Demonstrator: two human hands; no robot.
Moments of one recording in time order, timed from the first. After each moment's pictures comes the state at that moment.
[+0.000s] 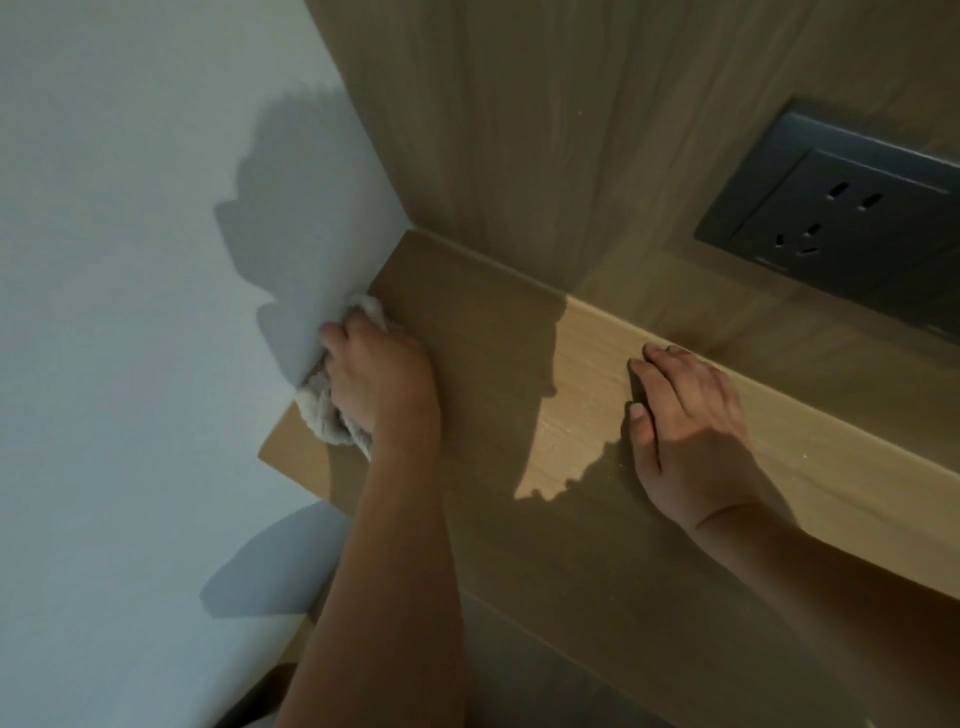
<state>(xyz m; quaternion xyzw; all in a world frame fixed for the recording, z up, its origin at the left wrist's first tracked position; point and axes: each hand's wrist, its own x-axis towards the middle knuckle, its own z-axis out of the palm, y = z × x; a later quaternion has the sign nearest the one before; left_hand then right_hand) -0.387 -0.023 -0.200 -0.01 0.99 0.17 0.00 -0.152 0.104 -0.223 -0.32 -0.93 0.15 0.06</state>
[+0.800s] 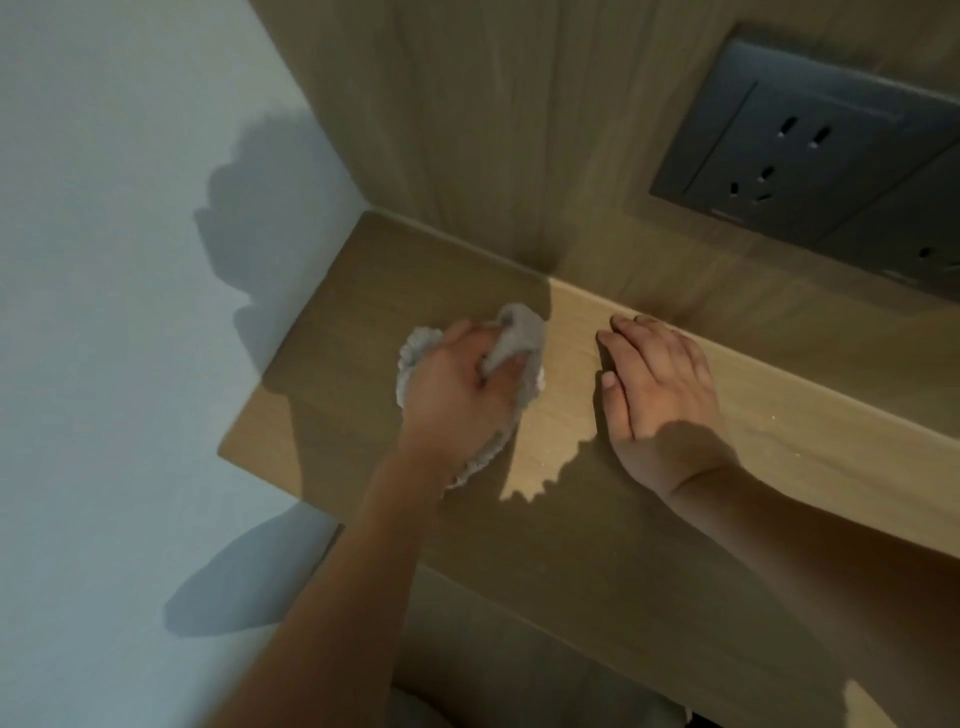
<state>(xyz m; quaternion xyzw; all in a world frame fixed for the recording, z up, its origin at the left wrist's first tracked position) -0.321 -0.021 -0.191 0.35 0.84 0.35 0.21 -0.154 0.108 -0.228 -0.32 -0.93 0.14 0.09</state>
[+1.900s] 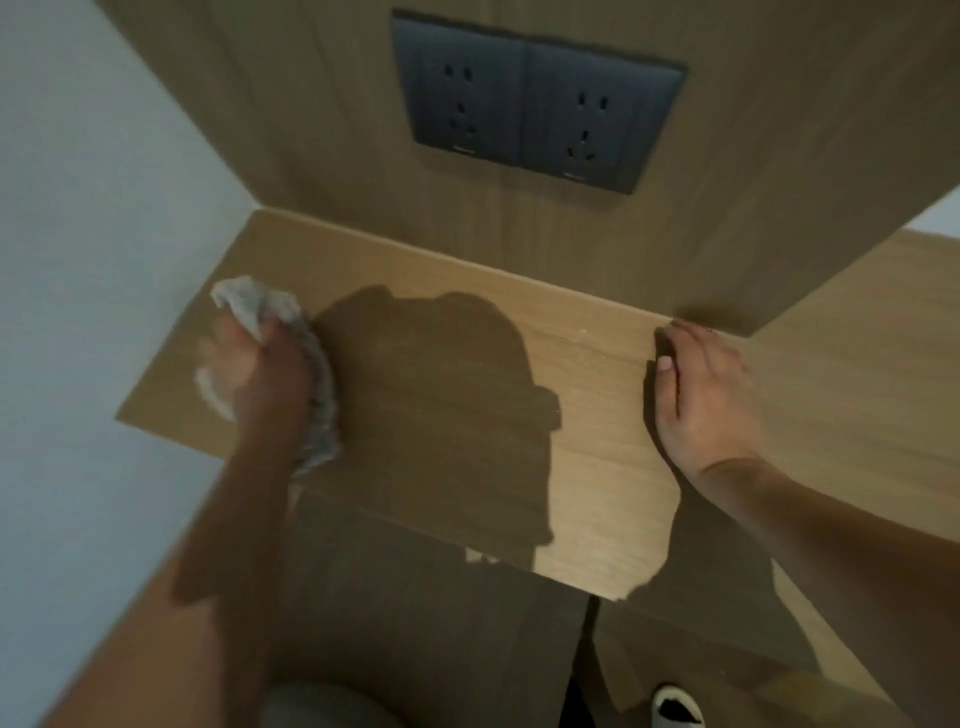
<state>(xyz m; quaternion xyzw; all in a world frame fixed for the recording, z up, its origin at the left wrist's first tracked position) -0.302 -0.063 -0.203 0.07 0.94 0.34 -0.01 0.033 0.136 -0.218 -0.47 -0.86 0.14 0.15</state>
